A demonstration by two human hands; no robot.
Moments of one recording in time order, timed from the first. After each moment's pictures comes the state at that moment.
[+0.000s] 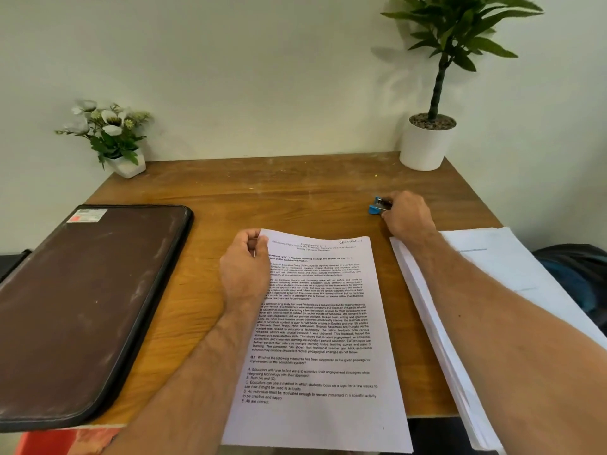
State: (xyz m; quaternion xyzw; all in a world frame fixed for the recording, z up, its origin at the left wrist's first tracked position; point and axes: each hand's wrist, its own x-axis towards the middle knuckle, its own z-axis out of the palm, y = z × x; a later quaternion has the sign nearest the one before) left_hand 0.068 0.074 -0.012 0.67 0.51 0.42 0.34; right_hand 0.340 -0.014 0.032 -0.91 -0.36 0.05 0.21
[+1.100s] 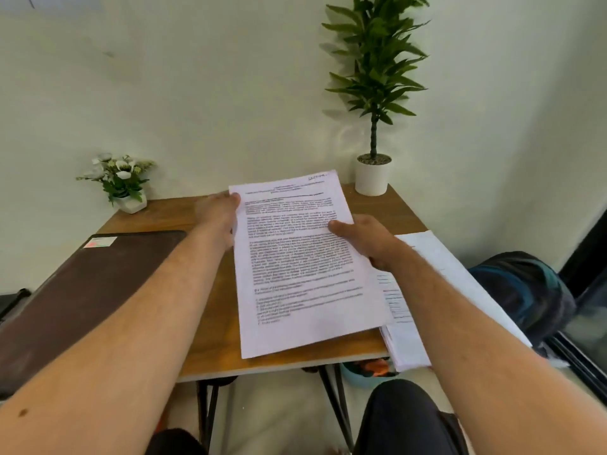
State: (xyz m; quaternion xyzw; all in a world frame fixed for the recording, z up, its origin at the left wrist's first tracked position) left_hand 0.066 0.063 0.138 0.46 0.46 0.42 0.63; right_hand 0.246 -0.131 0.111 -0.67 -0.34 0.40 0.53
